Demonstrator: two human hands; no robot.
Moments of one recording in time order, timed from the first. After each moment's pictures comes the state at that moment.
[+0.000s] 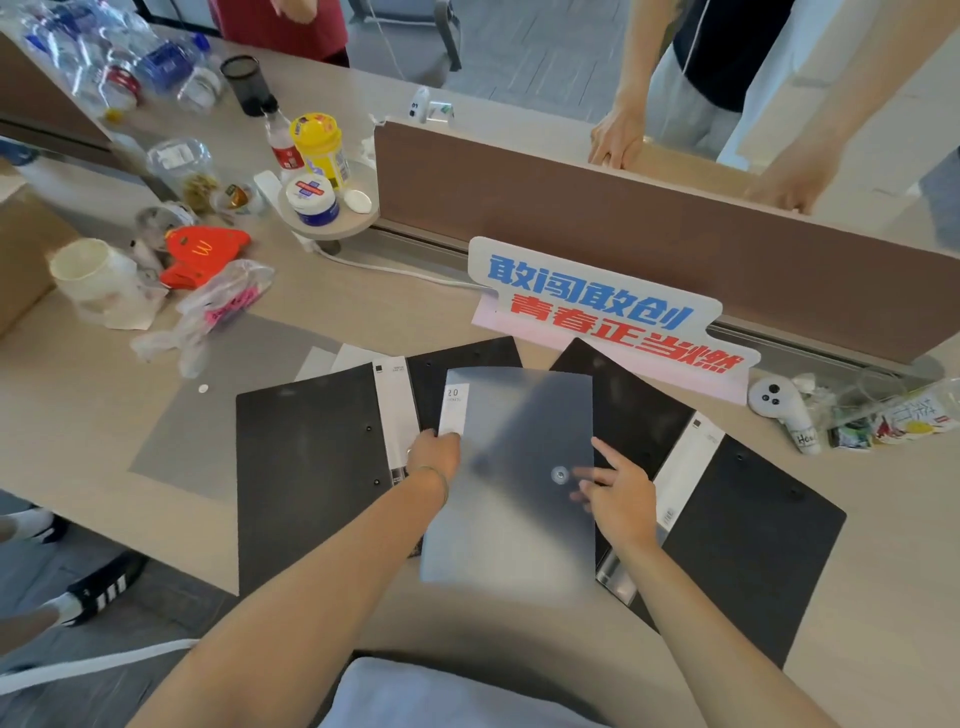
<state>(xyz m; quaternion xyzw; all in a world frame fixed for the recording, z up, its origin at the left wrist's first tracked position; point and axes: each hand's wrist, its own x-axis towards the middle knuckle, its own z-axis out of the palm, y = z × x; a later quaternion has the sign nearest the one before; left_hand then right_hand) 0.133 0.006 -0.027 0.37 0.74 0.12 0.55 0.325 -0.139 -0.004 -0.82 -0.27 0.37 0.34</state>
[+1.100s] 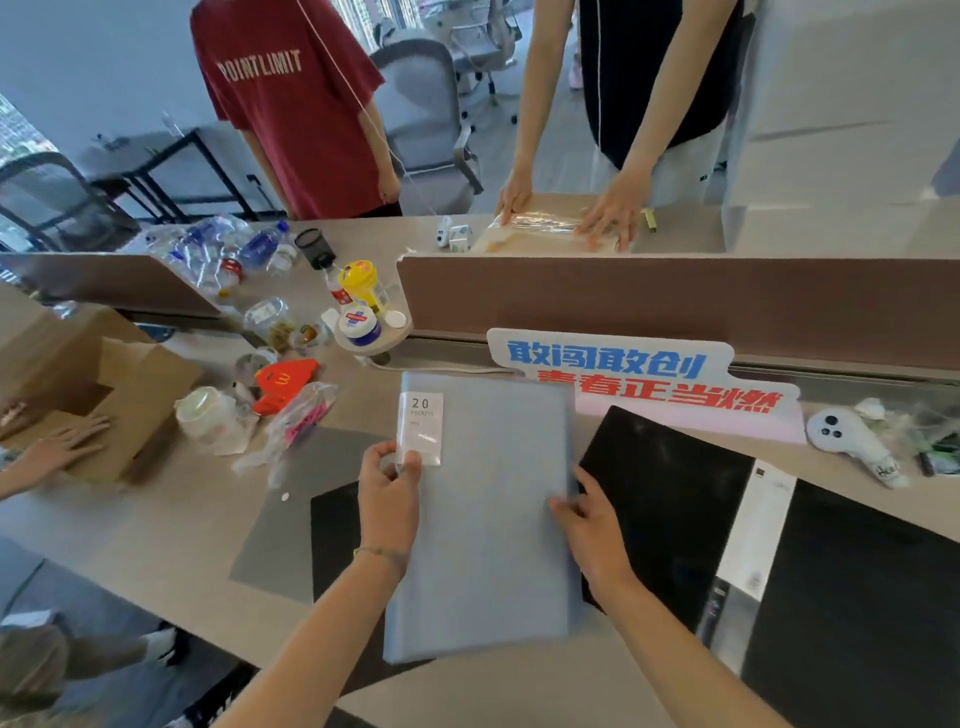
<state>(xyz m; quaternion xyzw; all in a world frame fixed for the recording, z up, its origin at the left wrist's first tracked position) 0.089 -0.003 0.135 0.50 0.63 0.39 0.45 0.272 -0.095 0.014 -0.63 -0.19 0.51 0.56</state>
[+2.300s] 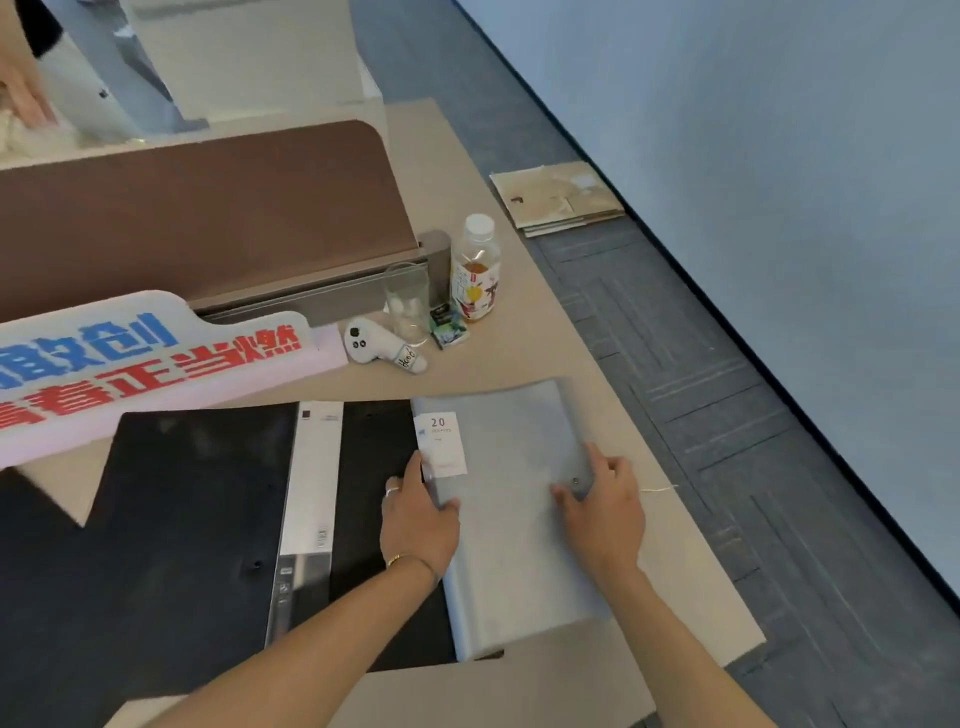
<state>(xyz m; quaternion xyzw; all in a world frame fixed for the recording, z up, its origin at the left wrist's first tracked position) 0.481 -0.266 -0.084 0.76 0.45 -0.05 0.46 0.589 -0.457 -0.096 -0.96 -0.07 0.08 0.25</state>
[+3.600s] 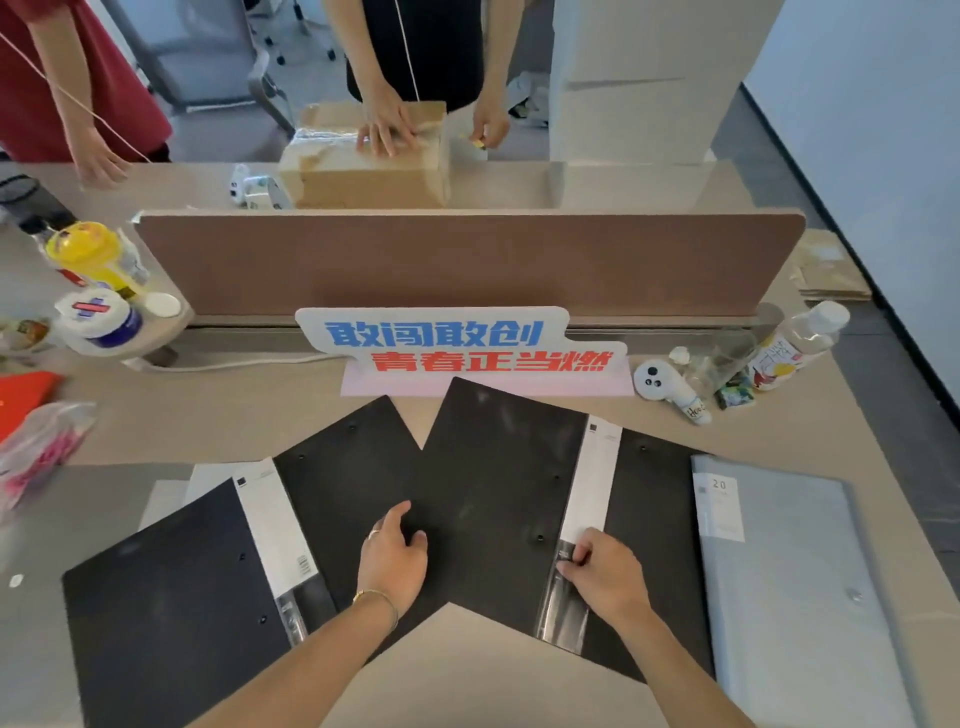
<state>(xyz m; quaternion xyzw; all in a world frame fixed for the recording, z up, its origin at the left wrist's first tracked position) 0.195 -0.034 -0.053 0.67 0.61 0.01 0.43 0.401 -0.208 -0.070 -0.90 -0.23 0.34 0.14</state>
